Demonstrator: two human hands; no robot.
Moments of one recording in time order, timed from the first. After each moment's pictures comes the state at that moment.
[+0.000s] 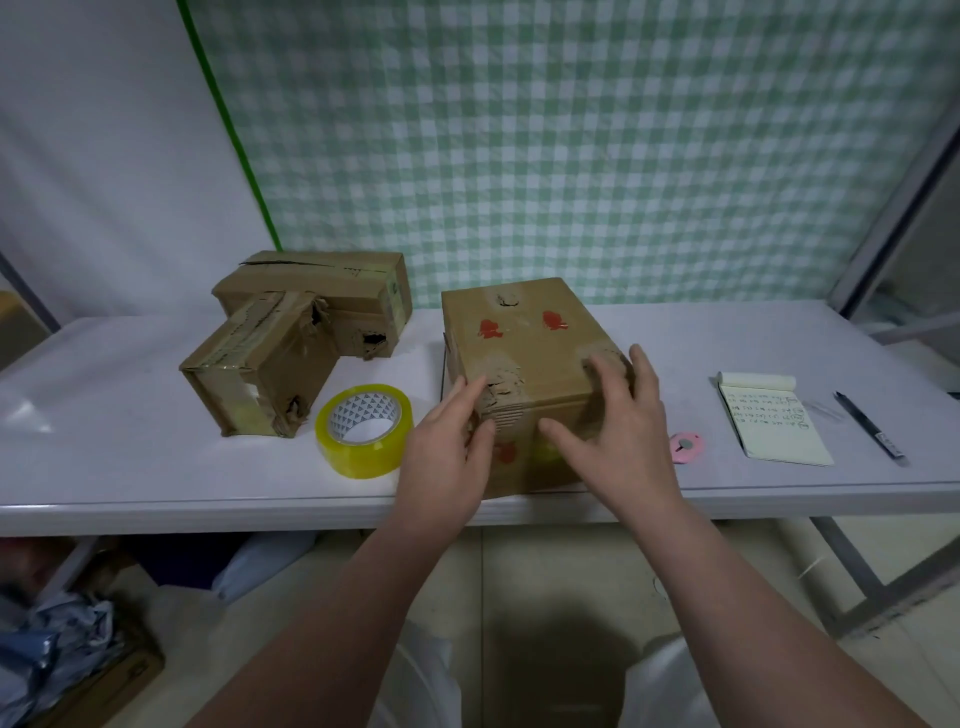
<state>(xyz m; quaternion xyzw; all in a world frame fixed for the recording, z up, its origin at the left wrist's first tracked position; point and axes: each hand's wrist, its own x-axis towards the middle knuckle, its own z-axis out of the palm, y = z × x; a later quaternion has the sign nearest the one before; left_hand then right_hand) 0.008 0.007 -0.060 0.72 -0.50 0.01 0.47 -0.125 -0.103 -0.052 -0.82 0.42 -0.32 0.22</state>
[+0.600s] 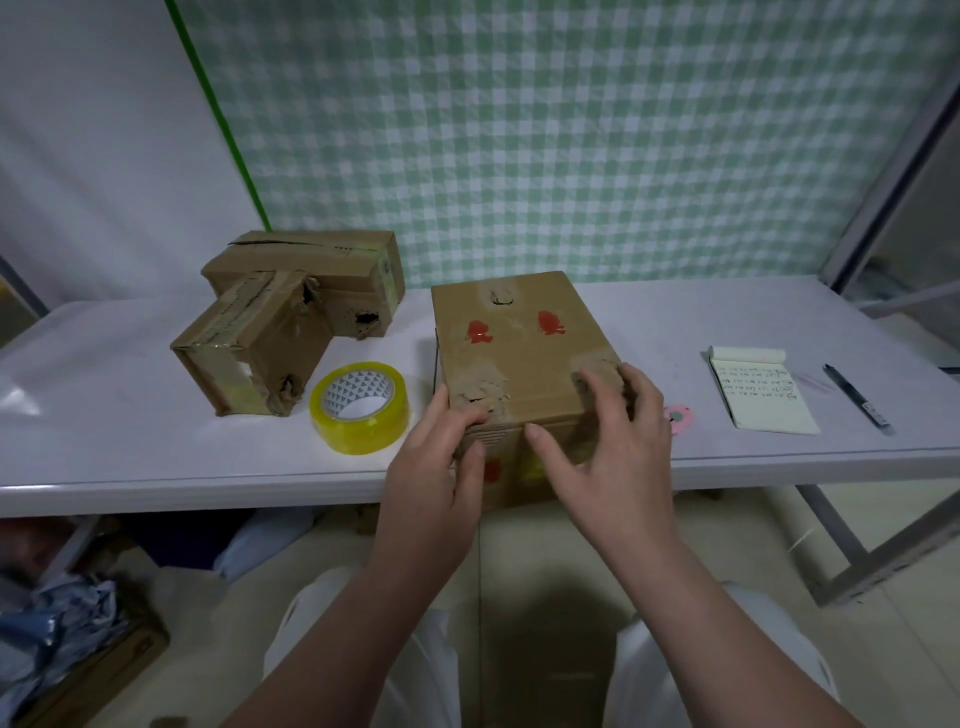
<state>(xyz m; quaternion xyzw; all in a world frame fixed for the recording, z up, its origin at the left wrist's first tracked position) -0.018 0.046 -0.073 0.70 -0.52 0.03 0.49 -0.146 -0.050 -0.058 -0.81 0.43 -0.36 0.18</state>
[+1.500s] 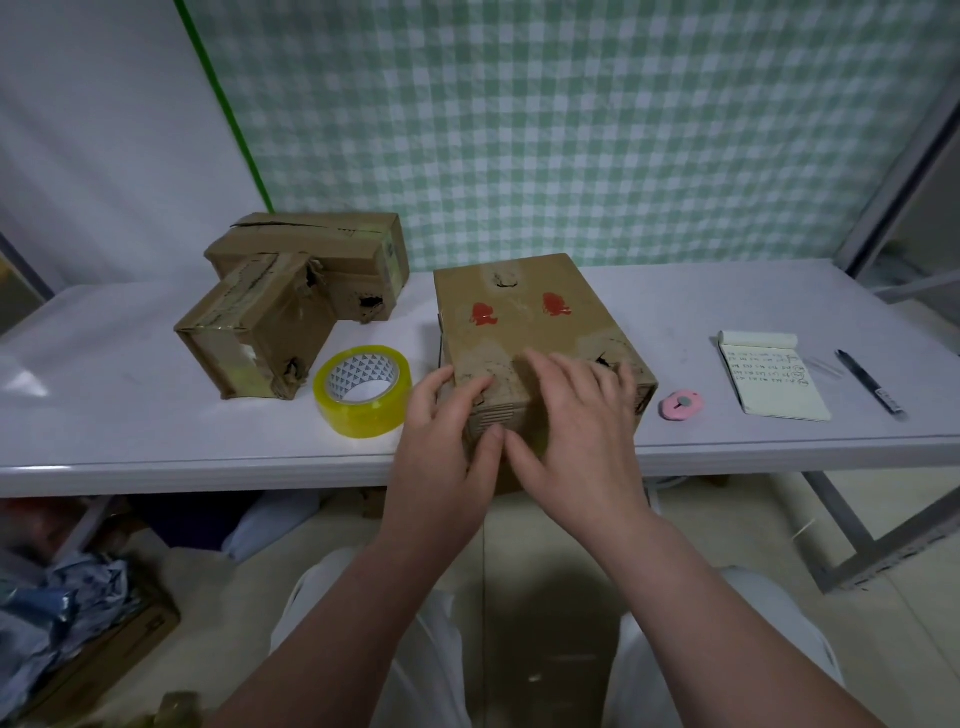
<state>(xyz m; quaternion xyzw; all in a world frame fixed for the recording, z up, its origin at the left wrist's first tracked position) -0.021 0.044 -0.065 0.74 -0.50 0.04 0.44 -0.125 -0.043 -0.056 -0.88 0.34 -0.32 0.08</state>
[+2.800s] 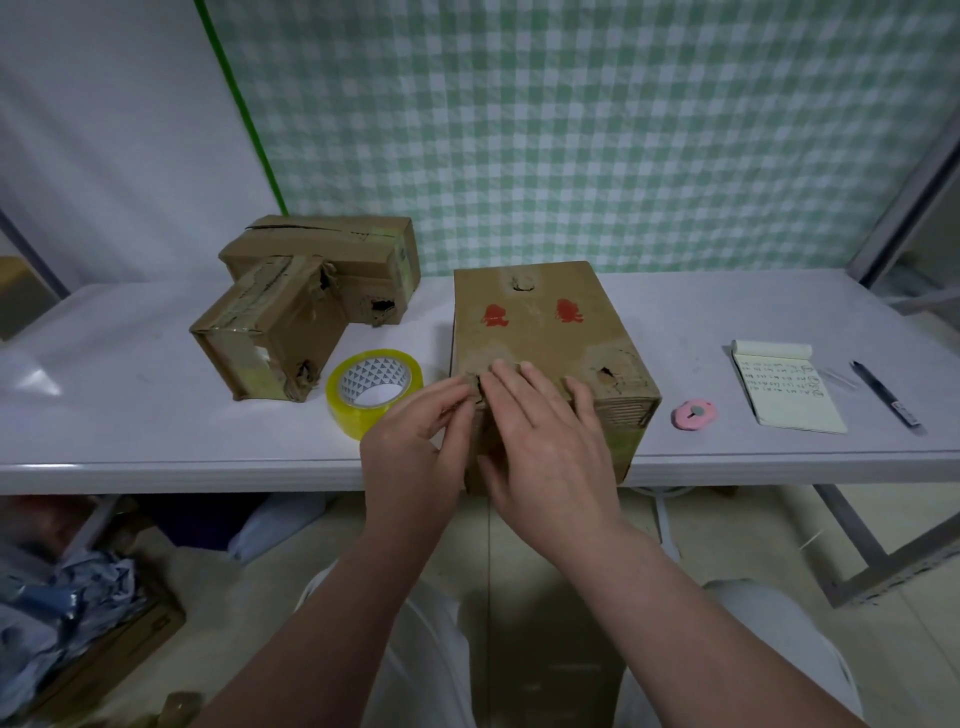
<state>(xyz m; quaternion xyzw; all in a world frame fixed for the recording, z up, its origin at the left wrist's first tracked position) 0.003 0.045 -0.066 0.70 -0.46 0.15 0.53 -0.101 -0.026 -0.064 -0.91 0.27 -0.32 -0.01</state>
